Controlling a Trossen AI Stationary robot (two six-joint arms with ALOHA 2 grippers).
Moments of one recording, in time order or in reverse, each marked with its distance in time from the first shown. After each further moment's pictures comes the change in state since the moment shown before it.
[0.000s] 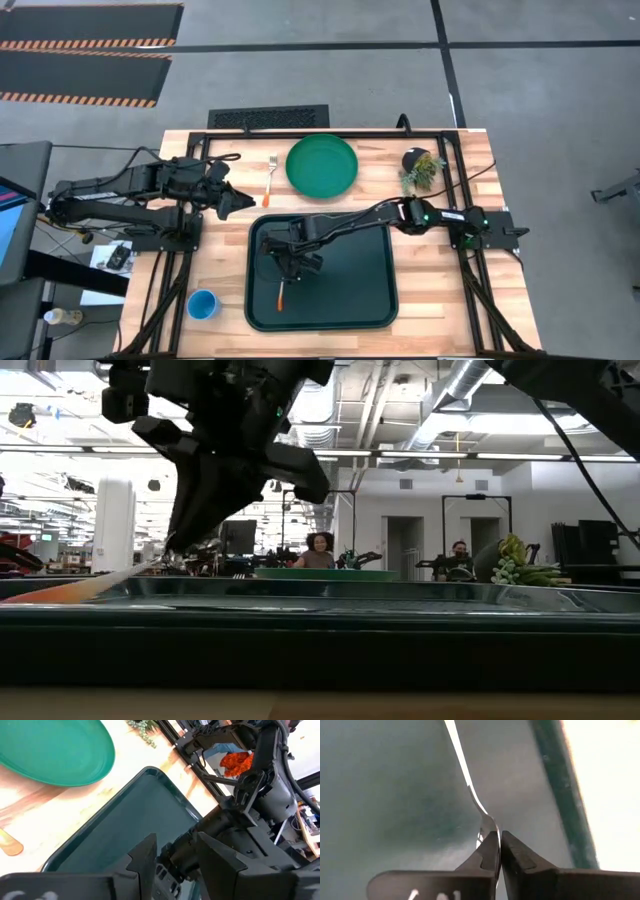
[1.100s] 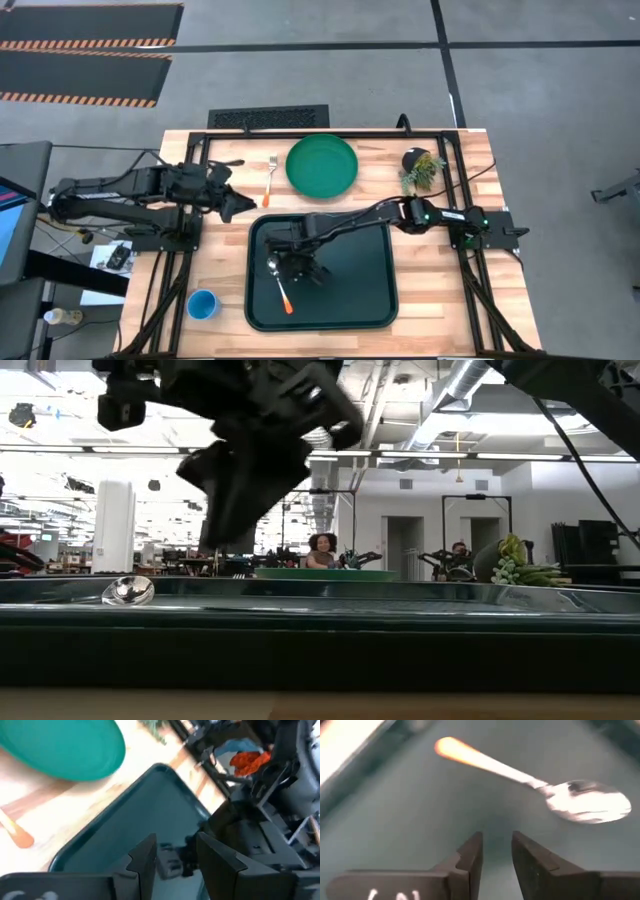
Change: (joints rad) left arm -0.049 0.013 -0.028 -0.009 -0.073 -0.030; right arm -0.008 -0.009 0.000 -0.171 -0.238 0.463
